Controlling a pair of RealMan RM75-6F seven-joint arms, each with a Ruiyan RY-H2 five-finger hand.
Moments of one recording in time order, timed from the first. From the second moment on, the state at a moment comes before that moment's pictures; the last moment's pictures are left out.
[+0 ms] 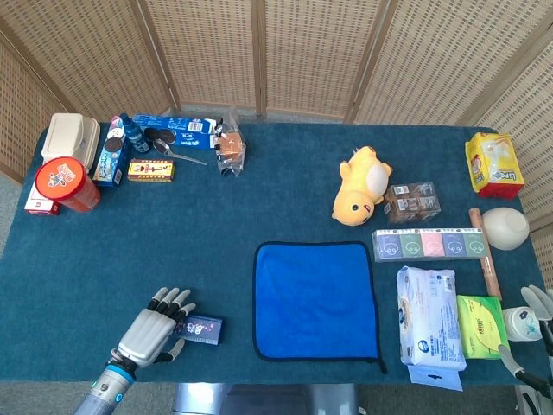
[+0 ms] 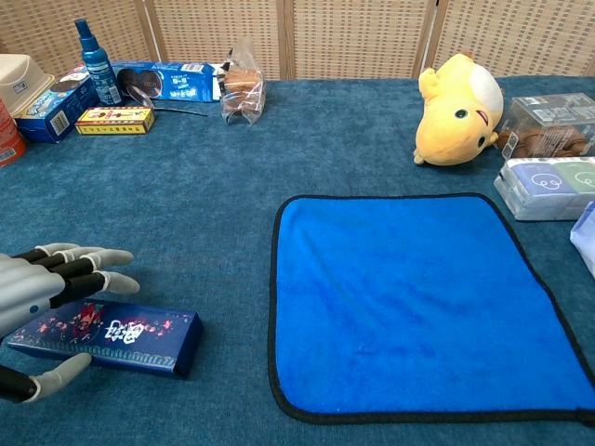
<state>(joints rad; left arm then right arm) -0.23 -1.44 0.09 -1.87 1.38 1.11 0.77 -0.14 -1.08 -0.03 -1.47 -1.73 1.84 0.29</state>
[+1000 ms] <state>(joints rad) -0.26 -1.48 0.10 -1.84 1.33 1.14 0.82 -0.15 -1.08 -0.02 -1.46 -1.72 1.85 0.30</state>
